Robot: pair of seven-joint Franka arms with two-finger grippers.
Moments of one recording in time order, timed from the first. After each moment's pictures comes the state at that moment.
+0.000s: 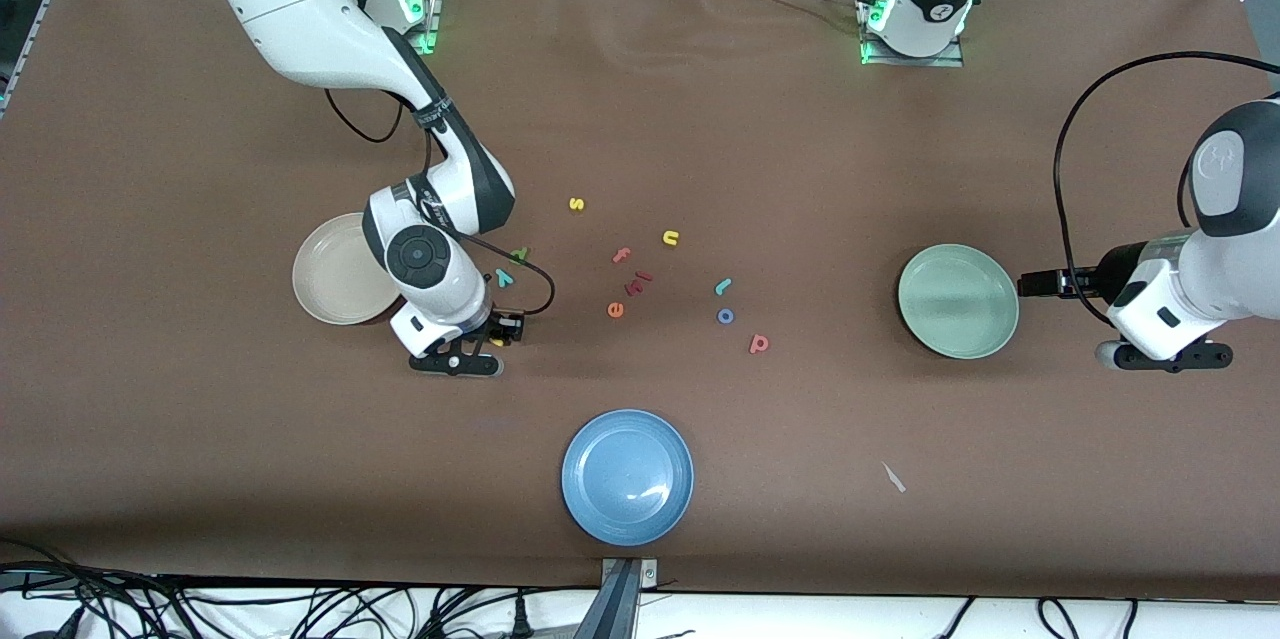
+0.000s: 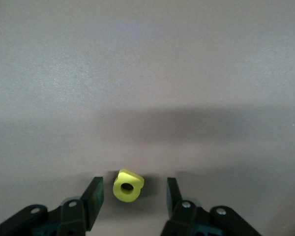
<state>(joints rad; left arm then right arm) 0.12 0.45 -0.11 -1.39 -0.02 1.59 -0.03 0.37 0.76 0.06 -1.59 -0.11 2.38 0.55</state>
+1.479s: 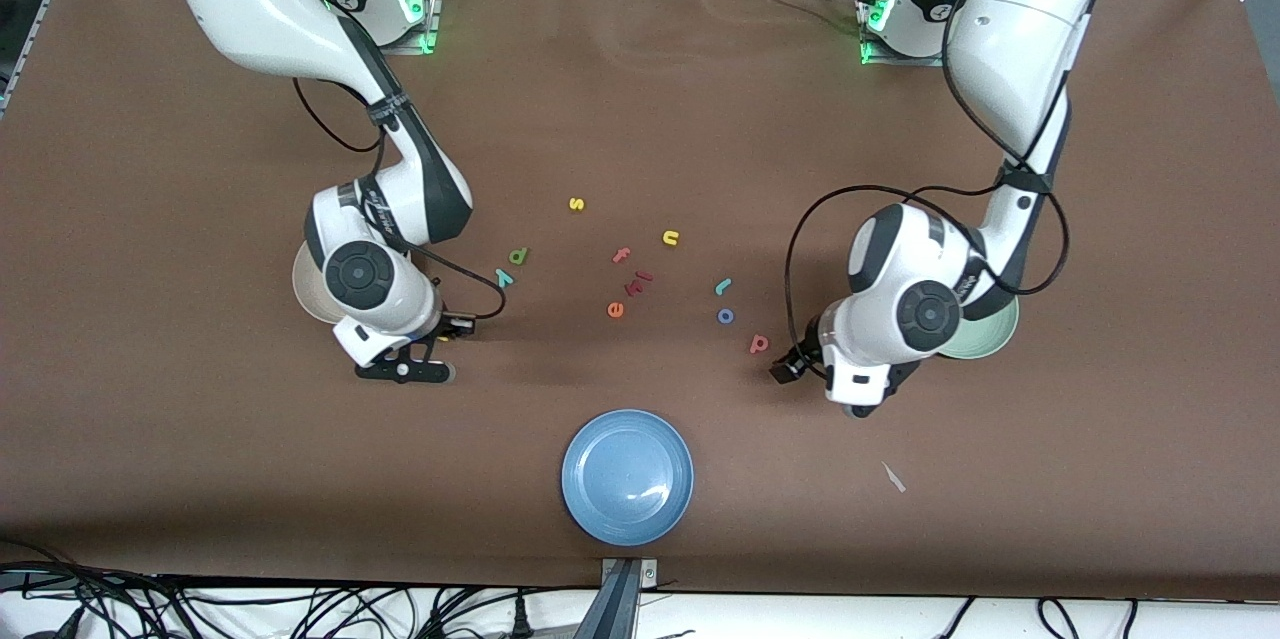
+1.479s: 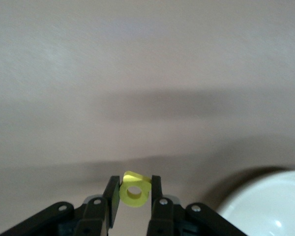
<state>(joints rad) -0.26 0.79 -0.12 -1.40 -0.14 2.12 -0.94 0.29 0.65 0.05 -1.61 -0.12 2.16 0.45</state>
